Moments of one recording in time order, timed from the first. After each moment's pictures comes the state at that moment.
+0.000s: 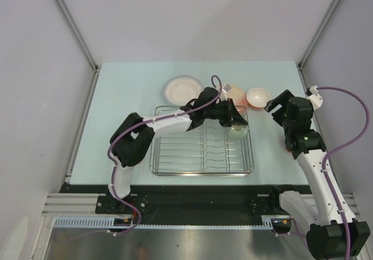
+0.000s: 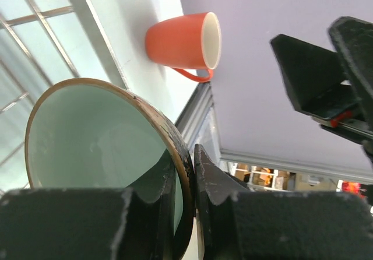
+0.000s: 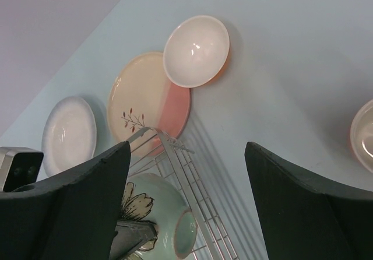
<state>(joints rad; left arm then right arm) -0.84 2.02 1.44 0.22 0.56 -1.11 0.10 0.88 0.87 -0.43 0.28 0.73</state>
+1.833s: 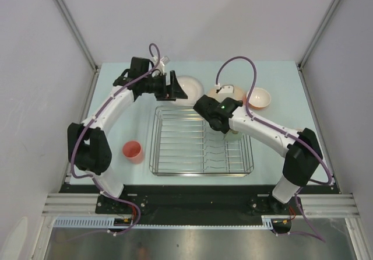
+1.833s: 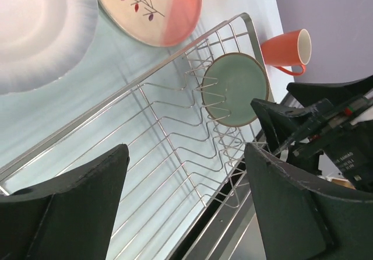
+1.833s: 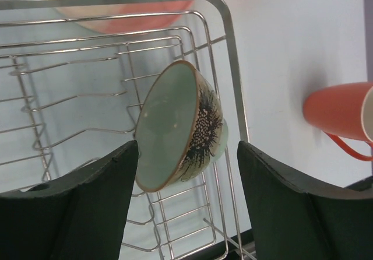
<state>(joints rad) -0.28 1.71 1.48 -0.52 0.73 -0.36 0.84 1.66 1.45 -1.08 0.82 0.78</state>
